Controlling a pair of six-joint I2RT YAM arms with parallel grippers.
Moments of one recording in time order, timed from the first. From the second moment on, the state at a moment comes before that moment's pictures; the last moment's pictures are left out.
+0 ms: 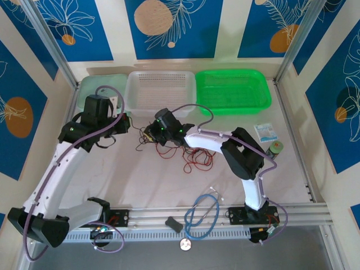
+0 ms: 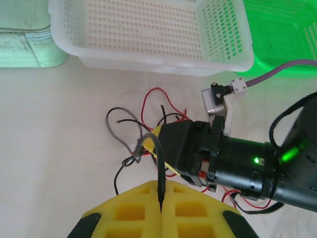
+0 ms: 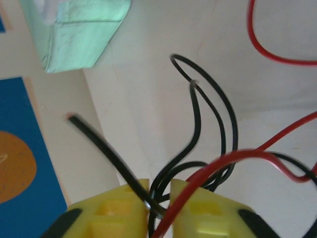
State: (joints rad) left arm -0.33 1.11 1.27 -0.92 0.11 -0.39; right arm 0.86 1.99 1.37 -0.03 -0.18 1.43
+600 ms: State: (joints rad) left arm -0.33 1.11 1.56 -1.03 -0.05 -0.35; right arm 0.75 1.86 1.01 -0.07 -0.07 1.41
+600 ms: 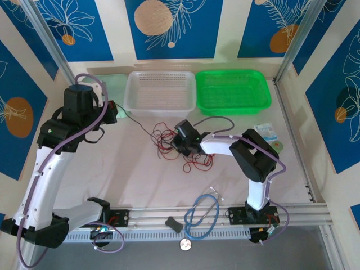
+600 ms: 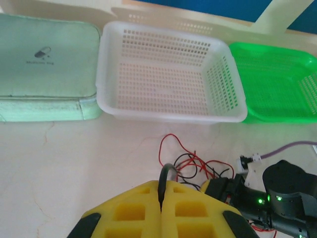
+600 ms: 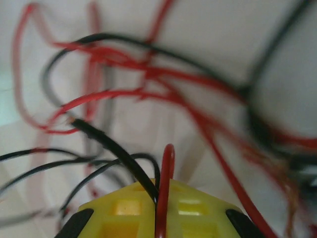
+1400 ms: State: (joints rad) left arm -0.34 1.14 1.85 -1.04 -0.18 -0.29; right arm 0.72 1.66 0.83 -0.19 0.07 1.33
